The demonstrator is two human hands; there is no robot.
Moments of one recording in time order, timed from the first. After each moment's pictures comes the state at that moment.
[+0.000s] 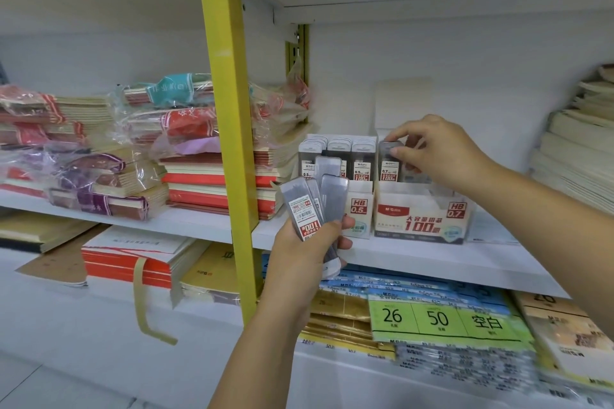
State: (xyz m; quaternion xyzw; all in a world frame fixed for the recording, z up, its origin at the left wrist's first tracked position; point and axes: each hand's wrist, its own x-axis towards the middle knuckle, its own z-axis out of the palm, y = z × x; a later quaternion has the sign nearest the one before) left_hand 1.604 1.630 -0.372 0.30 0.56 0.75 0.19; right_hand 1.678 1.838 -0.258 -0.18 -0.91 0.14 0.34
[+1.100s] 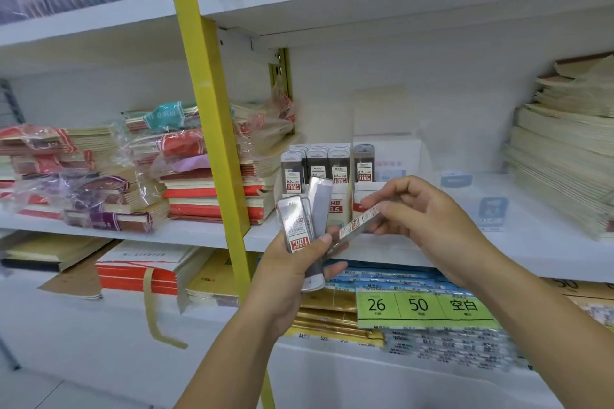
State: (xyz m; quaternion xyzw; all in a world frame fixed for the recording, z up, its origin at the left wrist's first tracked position) left_hand 1.622 1.616 -0.368 0.30 0.47 0.77 0.31; right_hand 1.753 1.768 -0.319 -0.06 -0.72 0.61 0.33
